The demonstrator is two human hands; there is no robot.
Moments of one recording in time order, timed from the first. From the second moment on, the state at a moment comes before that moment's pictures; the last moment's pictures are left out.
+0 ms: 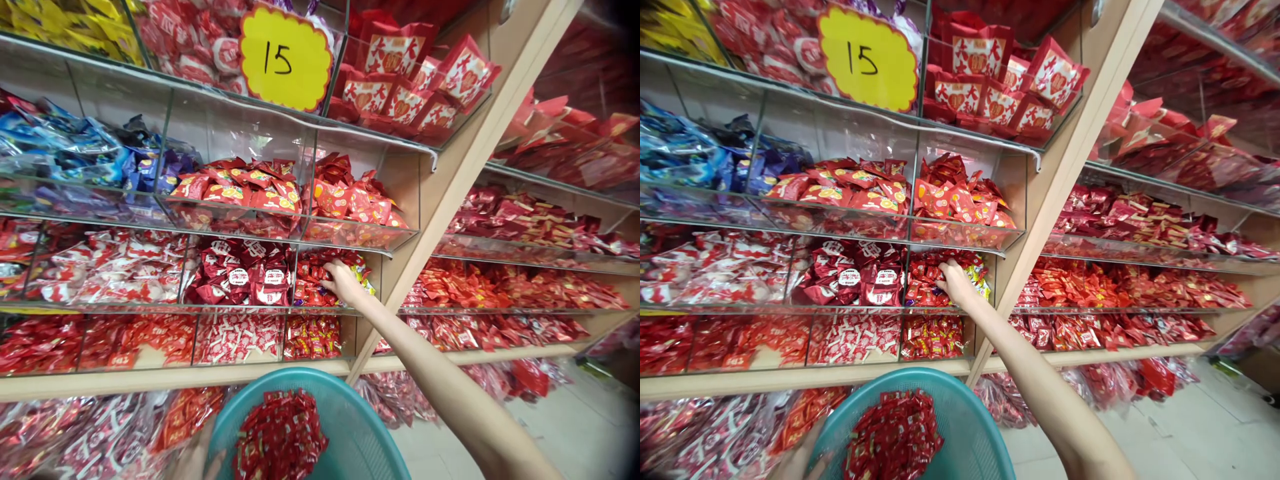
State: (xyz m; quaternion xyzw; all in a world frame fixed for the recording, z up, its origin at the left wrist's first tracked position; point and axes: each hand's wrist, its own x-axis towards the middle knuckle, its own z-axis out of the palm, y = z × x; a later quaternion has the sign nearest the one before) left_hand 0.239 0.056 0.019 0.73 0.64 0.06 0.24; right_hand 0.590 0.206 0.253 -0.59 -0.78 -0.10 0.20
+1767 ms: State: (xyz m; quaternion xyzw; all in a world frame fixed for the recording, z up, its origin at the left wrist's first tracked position) left_hand 0.238 0.049 0.043 0.72 0.64 0.10 0.24; right_hand 0.542 0.036 -0.002 -0.74 -0.62 0.24 -0.02
